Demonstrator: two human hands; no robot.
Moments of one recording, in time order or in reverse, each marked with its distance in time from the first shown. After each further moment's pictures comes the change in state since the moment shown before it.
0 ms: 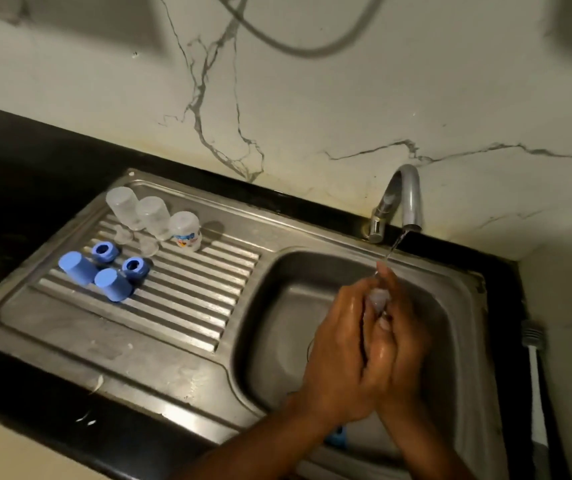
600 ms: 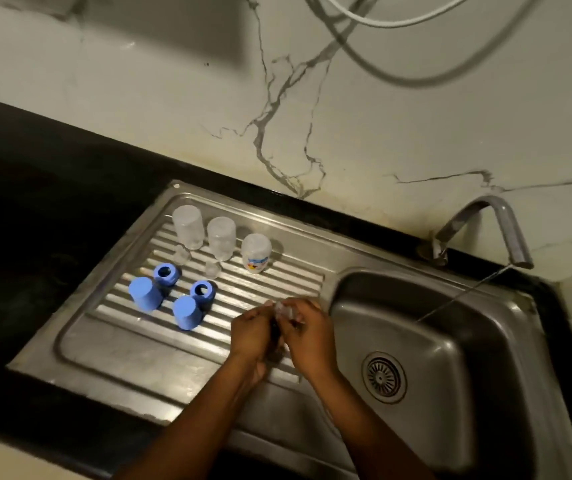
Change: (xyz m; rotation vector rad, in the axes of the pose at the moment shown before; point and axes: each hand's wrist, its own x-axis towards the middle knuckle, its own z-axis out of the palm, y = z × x) left_hand 0.047 -0.131 -0.238 -0.489 0.342 -0.994; right_hand 0.006 0.122 0.226 -0.667 -0.208 -0.050
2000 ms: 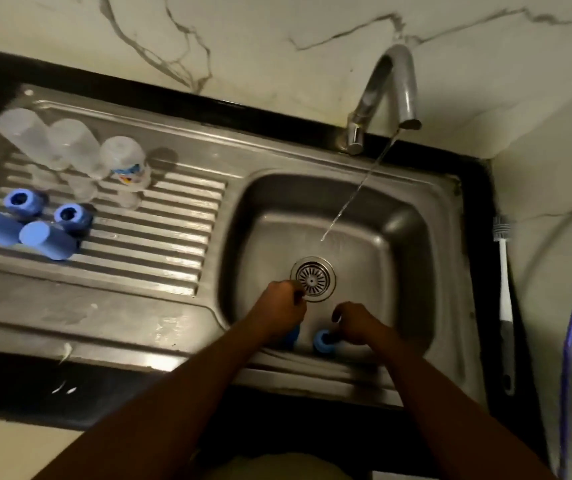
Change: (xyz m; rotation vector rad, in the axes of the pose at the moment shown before) left_hand -0.027 -0.173 0.132 1.246 -0.536 0.354; right_hand -0.069 0.216 -0.202 -0.683 -0.789 0.655
